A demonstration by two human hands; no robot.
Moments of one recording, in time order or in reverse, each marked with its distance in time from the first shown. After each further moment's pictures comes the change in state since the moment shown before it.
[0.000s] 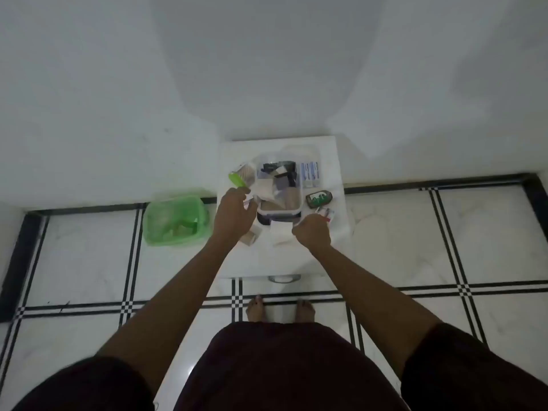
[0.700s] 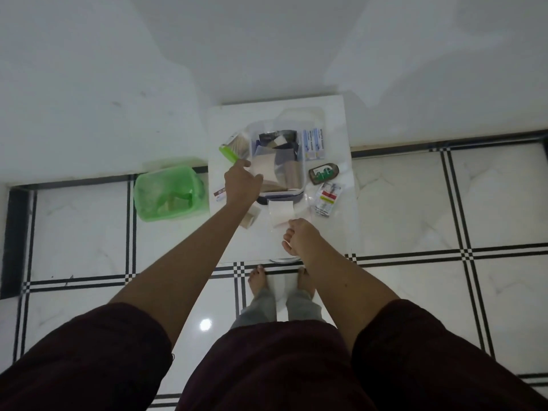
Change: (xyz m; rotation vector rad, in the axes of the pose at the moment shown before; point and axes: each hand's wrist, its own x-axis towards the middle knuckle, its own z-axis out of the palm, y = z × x) left_hand 0.059 -0.005 0.049 -0.129 -0.040 -0.351; right_hand 0.026 0.040 0.055 0.940 -0.261 0.649
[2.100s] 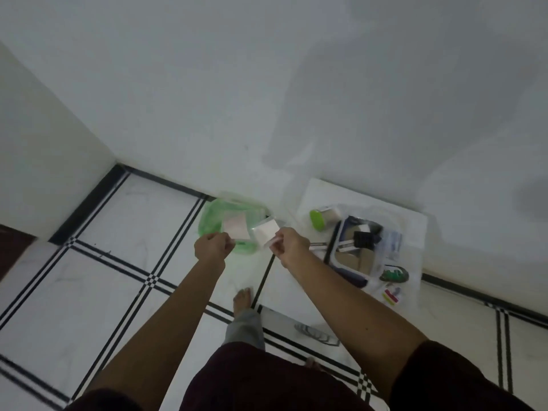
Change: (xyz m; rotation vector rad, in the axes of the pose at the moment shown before) left_hand -0.023 -0.173 -0.162 -1.143 0.500 -0.591; right_hand -0.081 0.032 0.213 -0.279 -0.136 -0.290
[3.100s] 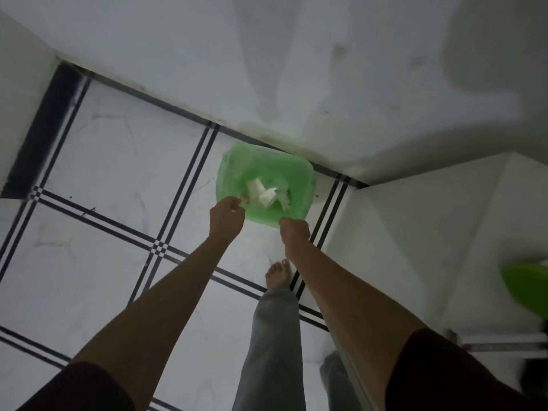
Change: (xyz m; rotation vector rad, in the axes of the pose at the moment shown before) left_hand 0.398 -0.038 0.020 1.019 -0.200 0.182; right_hand 0.343 0.146 0.216 -0.646 0.197 0.197
